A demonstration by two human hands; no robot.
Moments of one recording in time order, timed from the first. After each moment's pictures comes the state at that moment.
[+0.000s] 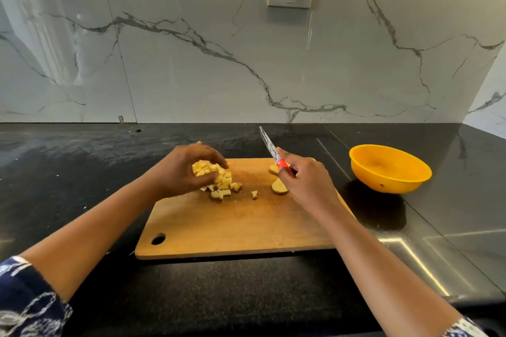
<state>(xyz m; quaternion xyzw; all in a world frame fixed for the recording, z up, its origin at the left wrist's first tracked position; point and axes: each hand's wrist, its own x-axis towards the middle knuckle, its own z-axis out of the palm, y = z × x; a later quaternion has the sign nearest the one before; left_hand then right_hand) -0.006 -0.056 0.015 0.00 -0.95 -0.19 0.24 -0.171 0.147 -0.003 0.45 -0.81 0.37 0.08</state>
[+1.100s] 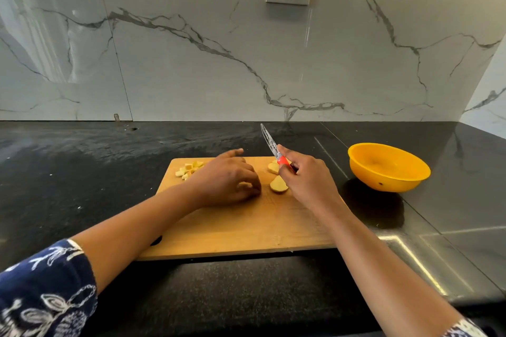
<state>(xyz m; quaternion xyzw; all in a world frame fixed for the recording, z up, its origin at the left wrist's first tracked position) -0.062 -0.021 -0.003 -0.13 -0.97 0.02 0.22 -0.174 0.148 -0.002 0.43 -0.81 0.38 0.07</state>
